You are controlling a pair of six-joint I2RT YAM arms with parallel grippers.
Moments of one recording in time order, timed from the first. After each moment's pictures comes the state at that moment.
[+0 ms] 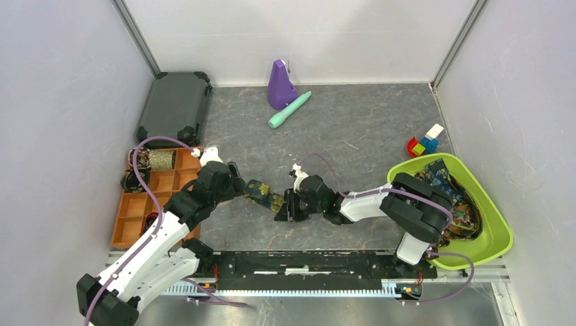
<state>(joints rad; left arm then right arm) -0.54 0.78 0.63 -0.61 -0.34 -0.66 1.00 1.70 0.65 0.46 -0.25 0.86</state>
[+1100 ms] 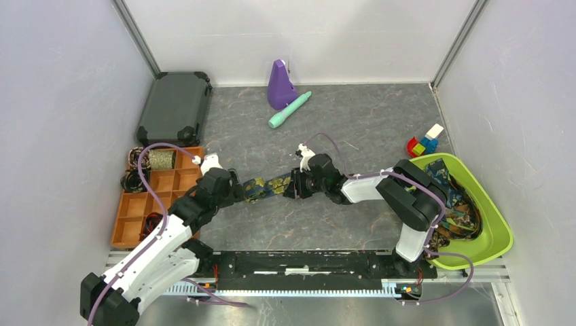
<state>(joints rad) -0.53 0.78 0.55 -0.58 -0.36 -0.66 0.79 1.81 0.75 0.44 -0.27 0.59</state>
